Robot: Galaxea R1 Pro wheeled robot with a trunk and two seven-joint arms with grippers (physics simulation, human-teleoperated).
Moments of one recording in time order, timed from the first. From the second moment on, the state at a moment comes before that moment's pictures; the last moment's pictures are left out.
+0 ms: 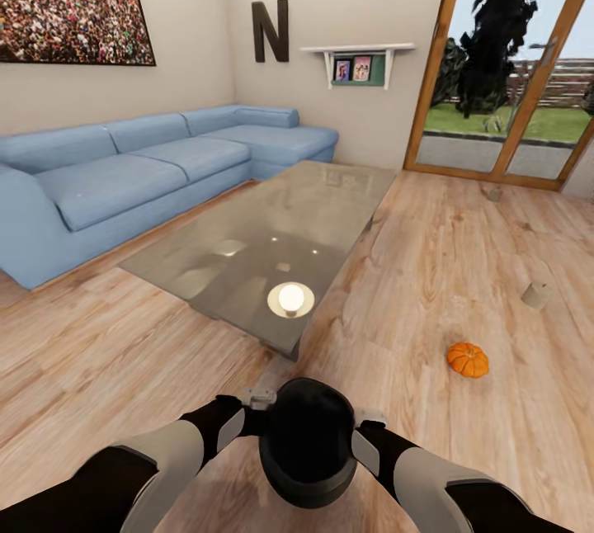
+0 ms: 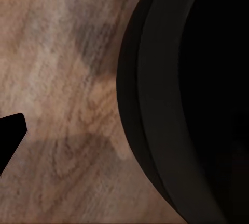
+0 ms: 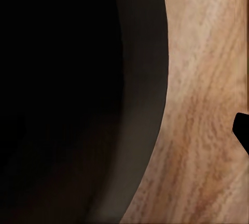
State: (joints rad) left arm -0.88 -0.17 -0.26 -0.01 0.24 0.32 0.00; right arm -0.79 0.17 0.00 -0.02 -0.17 0.23 -0.20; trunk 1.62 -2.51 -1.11
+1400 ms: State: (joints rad) left arm -0.88 -0.17 -0.26 -0.01 0.24 0.33 0.00; right arm -0.79 0.17 0.00 -0.02 -0.17 0.25 -0.20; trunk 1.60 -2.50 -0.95
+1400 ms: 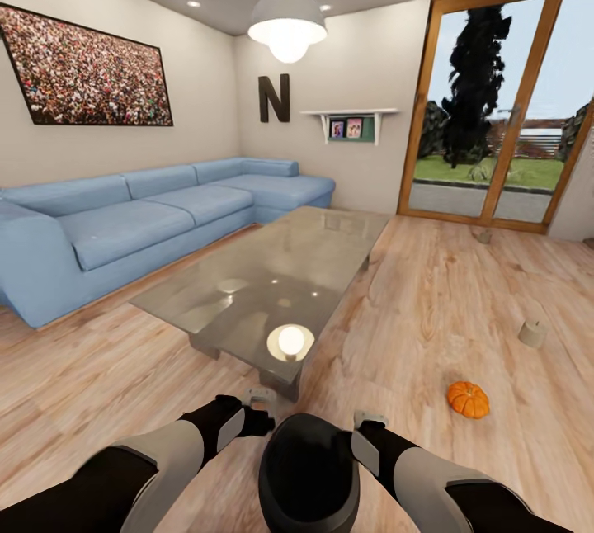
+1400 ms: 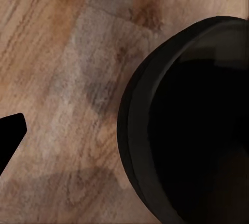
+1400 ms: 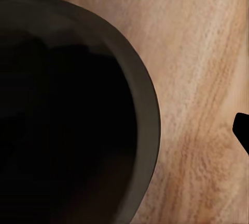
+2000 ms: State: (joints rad) left arm -0.88 -0.17 -0.26 -0.01 0.24 0.33 0.00; right arm -0.79 0.17 0.00 -0.02 -0.17 0.25 -0.20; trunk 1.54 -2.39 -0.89
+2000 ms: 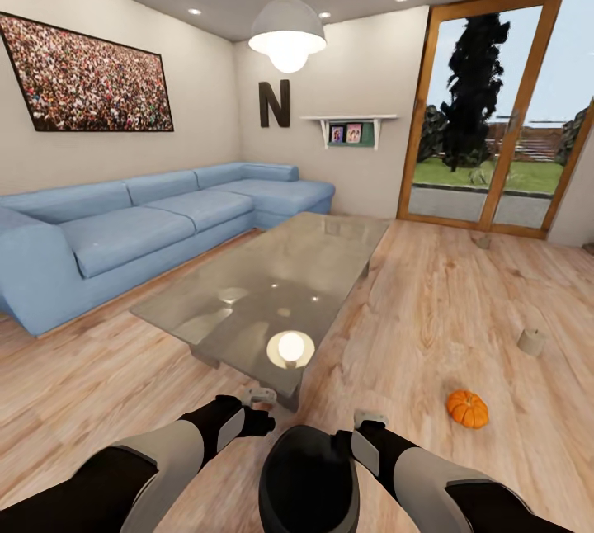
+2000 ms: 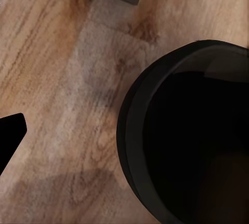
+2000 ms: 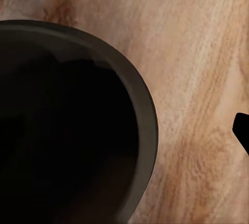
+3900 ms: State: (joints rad) left arm -0.88 -0.17 -0.26 -0.01 0.24 0.32 0.00; right arm -0.79 0.17 0.00 -0.01 -0.17 0.16 -0.20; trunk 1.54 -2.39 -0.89
